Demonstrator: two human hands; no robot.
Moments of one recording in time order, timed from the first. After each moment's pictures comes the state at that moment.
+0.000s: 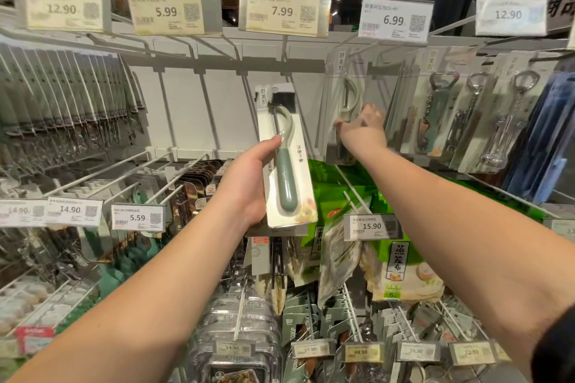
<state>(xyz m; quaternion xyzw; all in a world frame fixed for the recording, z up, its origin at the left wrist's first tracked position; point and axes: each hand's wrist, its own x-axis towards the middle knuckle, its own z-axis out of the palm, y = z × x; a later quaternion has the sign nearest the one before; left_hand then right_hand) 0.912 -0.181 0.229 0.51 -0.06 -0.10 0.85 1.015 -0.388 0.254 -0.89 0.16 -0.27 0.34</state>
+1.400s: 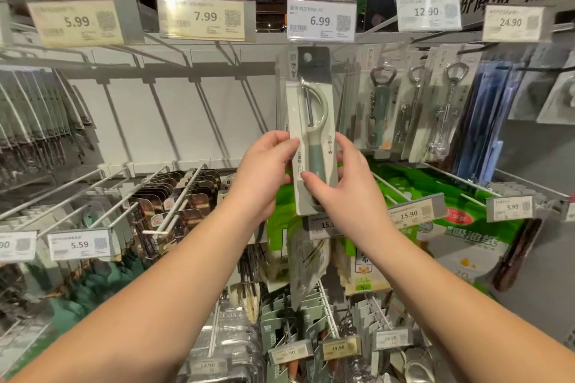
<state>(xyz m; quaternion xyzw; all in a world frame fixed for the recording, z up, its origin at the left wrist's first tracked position) 0.913 -0.262 0.235 0.65 -0.19 -0.01 0.74 0.853 -0.386 0.207 -0.86 0.01 -0.32 0.39</state>
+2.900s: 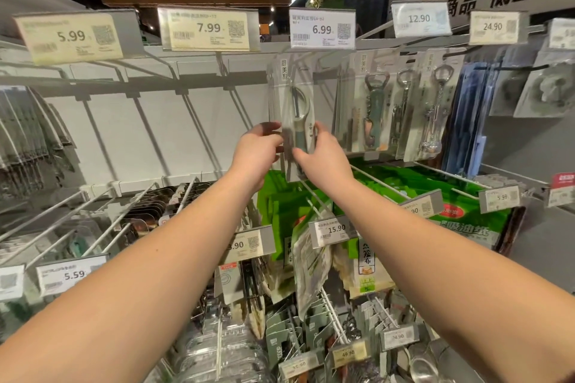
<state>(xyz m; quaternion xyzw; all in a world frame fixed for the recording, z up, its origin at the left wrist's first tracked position) 1.004 -0.263 0.243 0.70 -0.17 0.02 0.70 0.960 -0.384 0.223 -0.88 0.11 -0.30 0.36</state>
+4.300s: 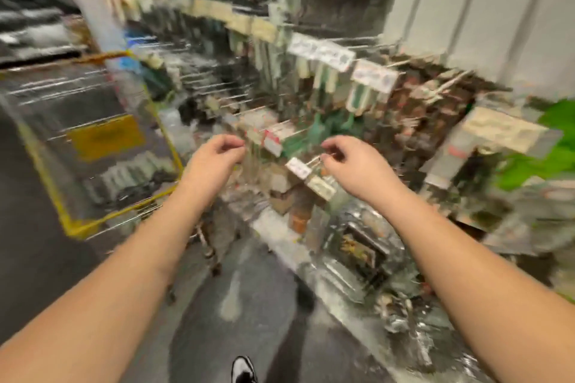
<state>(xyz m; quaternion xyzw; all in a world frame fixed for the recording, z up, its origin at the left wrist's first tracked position) 0.664 0.071 0.062 0.74 0.30 0.25 0.55 0.807 -0.128 0.092 -0.89 -0.38 0.02 0.26</state>
